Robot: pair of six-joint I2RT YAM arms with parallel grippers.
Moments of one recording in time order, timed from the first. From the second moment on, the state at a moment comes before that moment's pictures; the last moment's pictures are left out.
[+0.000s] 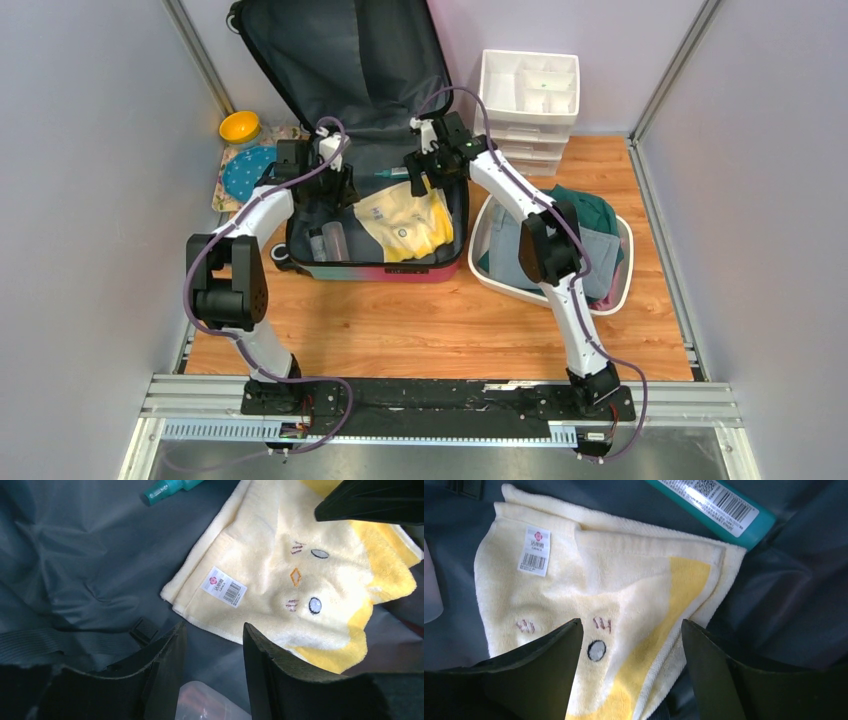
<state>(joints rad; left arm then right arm) -0.06 1.73 1.26 -0.26 0.54 0.23 0.51 2.41 2.28 -0.73 -0.24 0.00</state>
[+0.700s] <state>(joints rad) -0.05 1.66 1.18 -0.26 0.57 0.21 0.60 2.45 2.22 -0.57 0.27 -0.07</state>
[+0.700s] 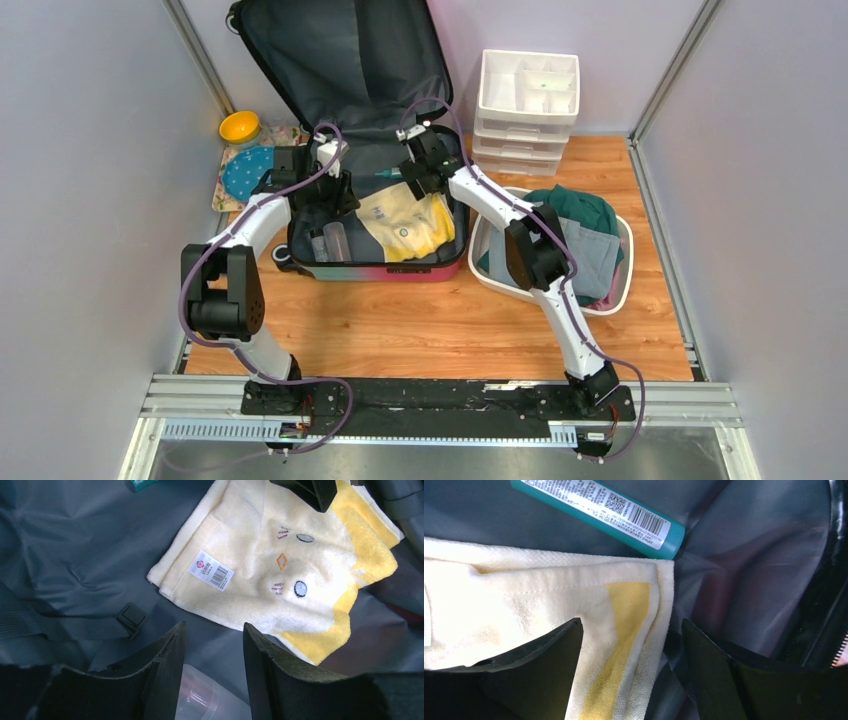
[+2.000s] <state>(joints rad) 0.02 1.56 1.06 -0.07 0.79 0.12 0.57 2.22 1.97 -0.45 -0.26 -0.19</state>
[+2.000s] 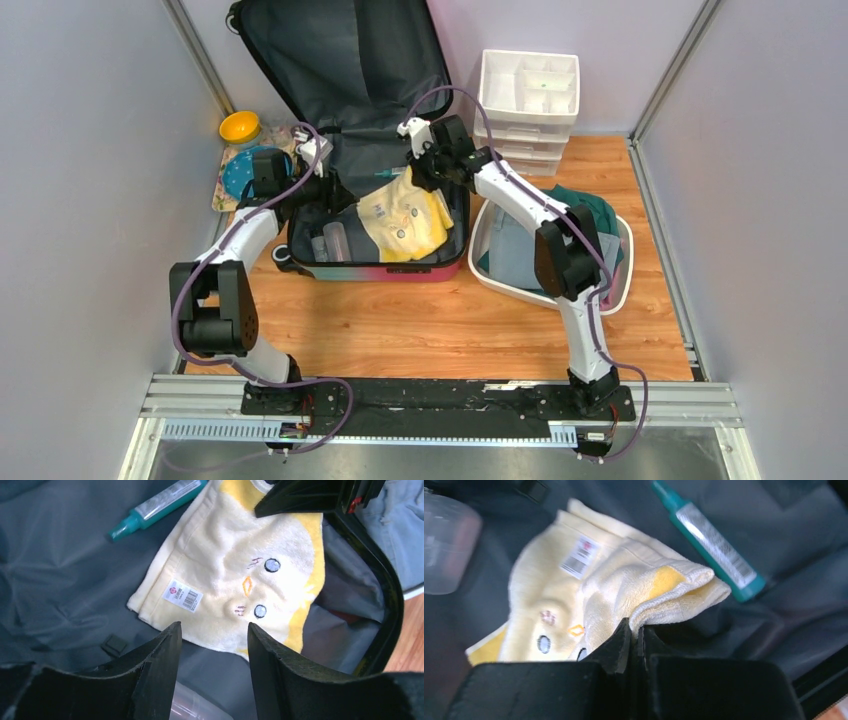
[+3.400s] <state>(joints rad) -0.12 1.43 1.07 -0.32 1.14 0.95 0.67 1.97 1.76 -0.57 -0.93 -0.83</state>
